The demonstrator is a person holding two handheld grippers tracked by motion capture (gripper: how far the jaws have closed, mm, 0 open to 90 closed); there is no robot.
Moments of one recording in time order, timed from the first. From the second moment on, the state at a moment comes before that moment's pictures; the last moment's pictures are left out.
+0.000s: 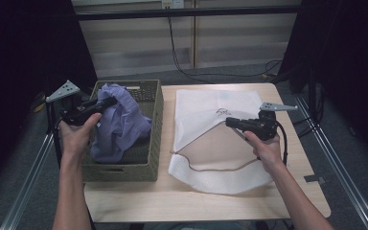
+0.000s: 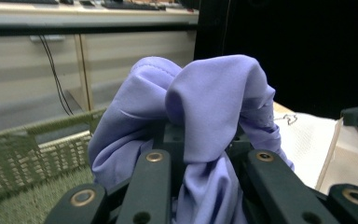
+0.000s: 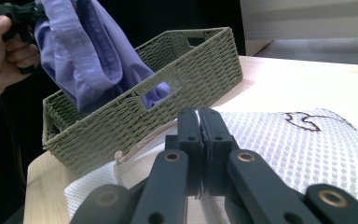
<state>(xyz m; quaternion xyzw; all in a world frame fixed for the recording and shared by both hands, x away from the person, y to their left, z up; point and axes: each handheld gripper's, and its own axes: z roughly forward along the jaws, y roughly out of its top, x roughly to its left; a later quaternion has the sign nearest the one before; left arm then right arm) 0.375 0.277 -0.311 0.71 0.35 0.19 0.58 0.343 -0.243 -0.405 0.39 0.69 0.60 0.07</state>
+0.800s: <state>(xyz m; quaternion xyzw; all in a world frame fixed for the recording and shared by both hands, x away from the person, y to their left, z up) 0.358 0.281 -0.259 0.68 0.32 0.22 0.62 0.342 -0.243 -0.402 0.38 0.70 0.60 0.07</state>
